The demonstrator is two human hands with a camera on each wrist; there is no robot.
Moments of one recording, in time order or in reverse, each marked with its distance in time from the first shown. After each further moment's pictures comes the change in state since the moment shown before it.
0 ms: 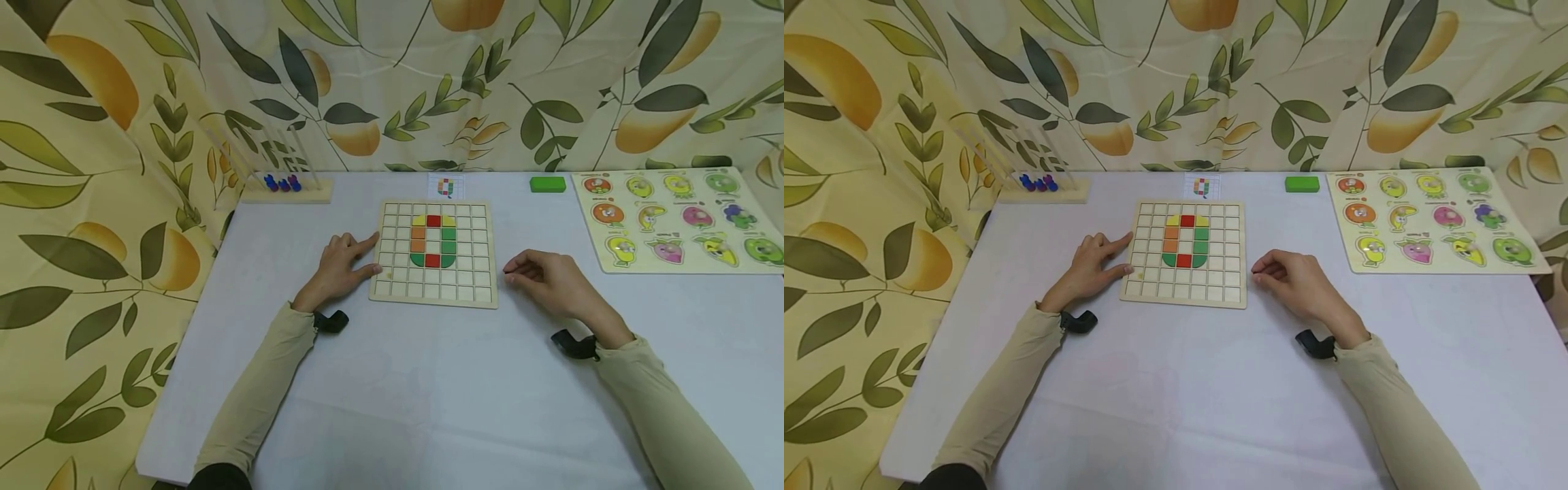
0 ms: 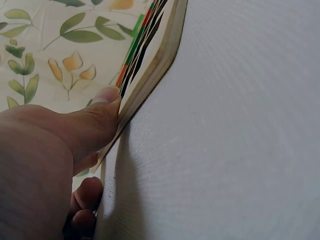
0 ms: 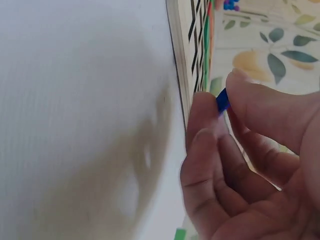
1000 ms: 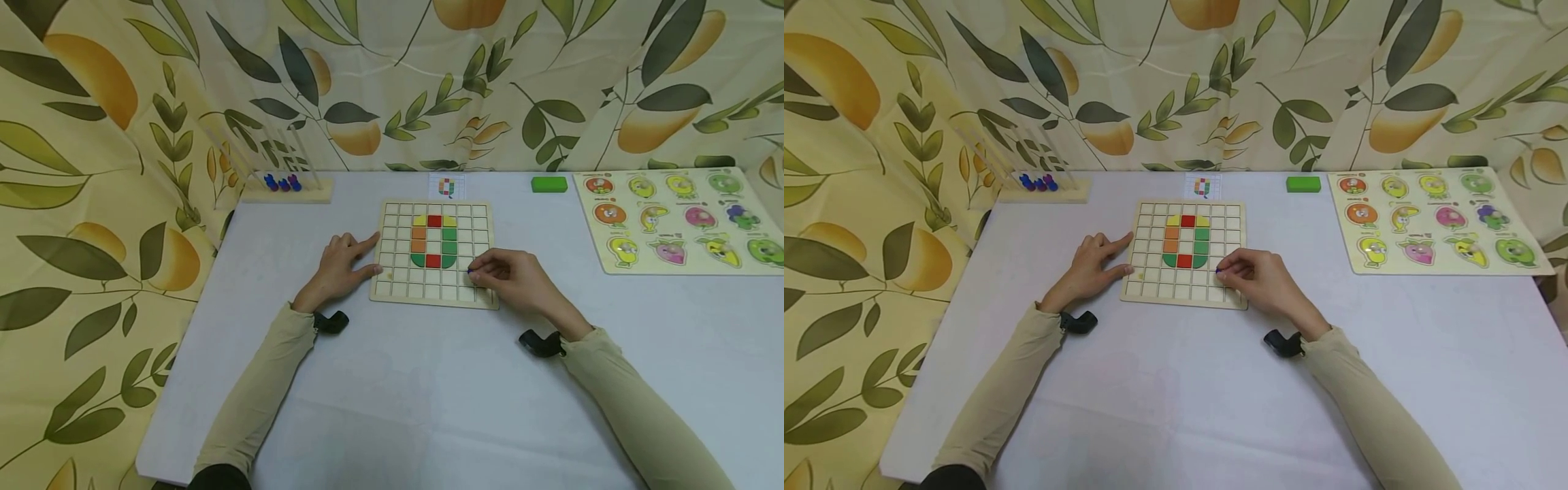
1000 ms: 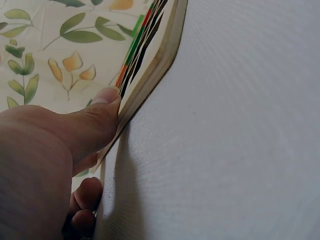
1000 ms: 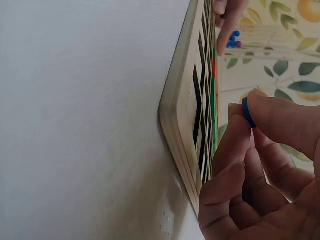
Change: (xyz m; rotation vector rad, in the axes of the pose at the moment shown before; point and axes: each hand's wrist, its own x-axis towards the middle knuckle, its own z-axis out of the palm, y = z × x) left_hand 0.001 0.000 0.000 -0.014 -0.021 -0.015; right_hand 0.025 -0.022 0.035 0.192 -0.020 0.010
